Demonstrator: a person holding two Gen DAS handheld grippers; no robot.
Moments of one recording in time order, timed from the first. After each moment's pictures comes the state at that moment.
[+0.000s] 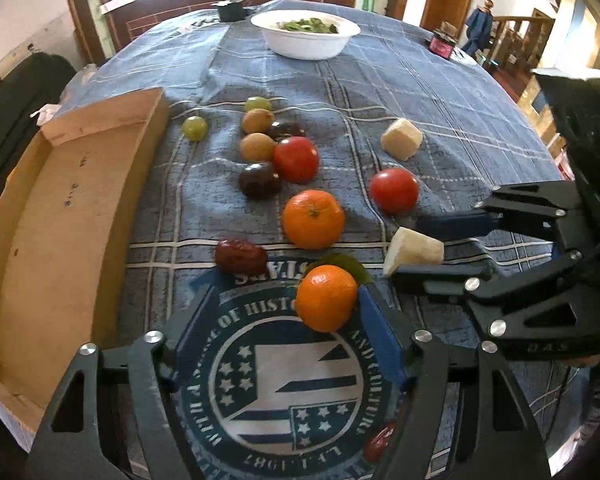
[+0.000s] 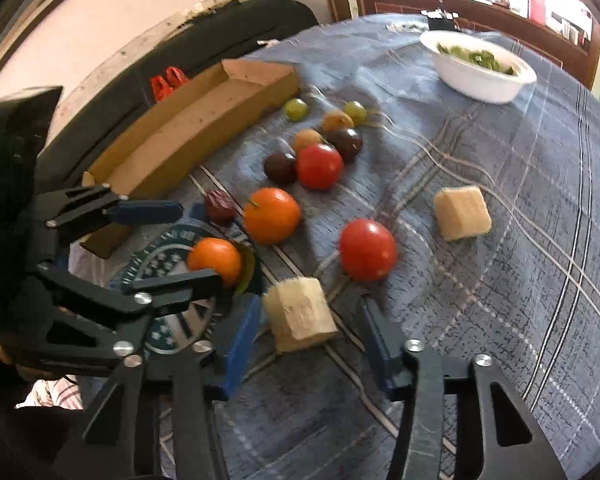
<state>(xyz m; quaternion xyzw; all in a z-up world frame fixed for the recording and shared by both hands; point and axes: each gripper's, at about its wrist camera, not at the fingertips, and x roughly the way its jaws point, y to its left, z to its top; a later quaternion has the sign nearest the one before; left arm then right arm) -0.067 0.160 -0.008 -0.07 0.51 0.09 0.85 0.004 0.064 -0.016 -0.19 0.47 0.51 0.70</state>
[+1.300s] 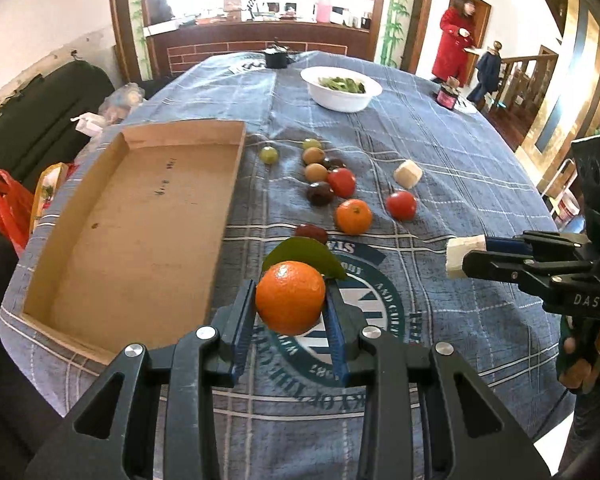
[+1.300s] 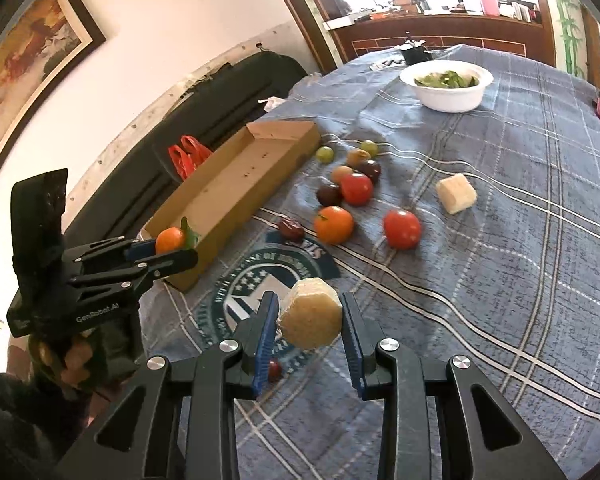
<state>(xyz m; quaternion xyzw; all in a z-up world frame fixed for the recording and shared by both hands) -0.158 0.188 0.049 -0.09 0.43 0.14 0.89 -0.049 0.012 0.038 -0.05 0.45 0.51 0.73</state>
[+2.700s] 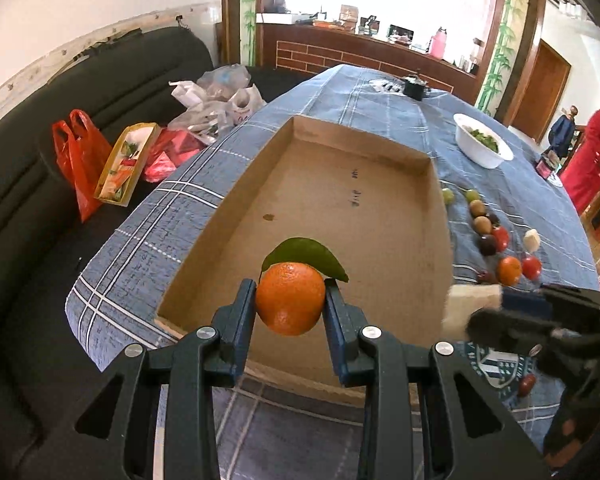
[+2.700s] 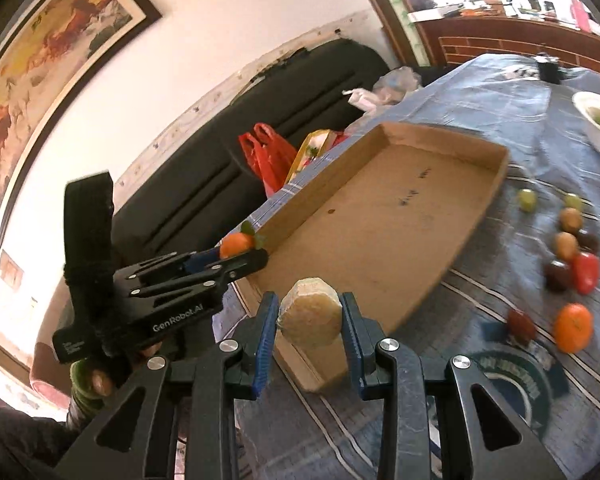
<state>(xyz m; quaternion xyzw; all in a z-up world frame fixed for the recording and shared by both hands) -0.216 0.338 0.039 -0.16 0.40 0.27 0.86 -0.122 0.204 0.046 -0.05 0.44 0.61 0.66</state>
